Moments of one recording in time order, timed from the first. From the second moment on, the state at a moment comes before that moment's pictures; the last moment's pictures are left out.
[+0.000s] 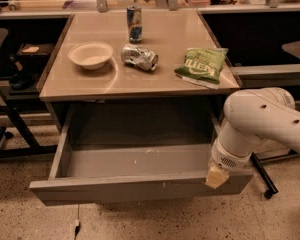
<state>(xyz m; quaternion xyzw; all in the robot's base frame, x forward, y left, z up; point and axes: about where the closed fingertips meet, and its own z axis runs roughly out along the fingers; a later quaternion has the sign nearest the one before) 0.432 -0.186 0.661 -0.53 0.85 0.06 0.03</state>
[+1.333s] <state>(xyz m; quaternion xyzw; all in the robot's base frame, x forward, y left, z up) 0.408 -0.191 0.669 -0.51 0.86 0.07 0.02</state>
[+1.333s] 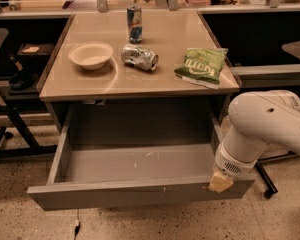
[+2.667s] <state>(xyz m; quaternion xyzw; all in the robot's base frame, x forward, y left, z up) 0.380 -0.200 0.680 -0.49 0.87 0.06 0.00</state>
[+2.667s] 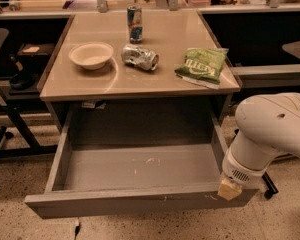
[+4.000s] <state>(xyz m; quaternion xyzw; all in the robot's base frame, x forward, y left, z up) 0.357 -0.203 0.687 -0.47 0.88 0.07 -0.02</state>
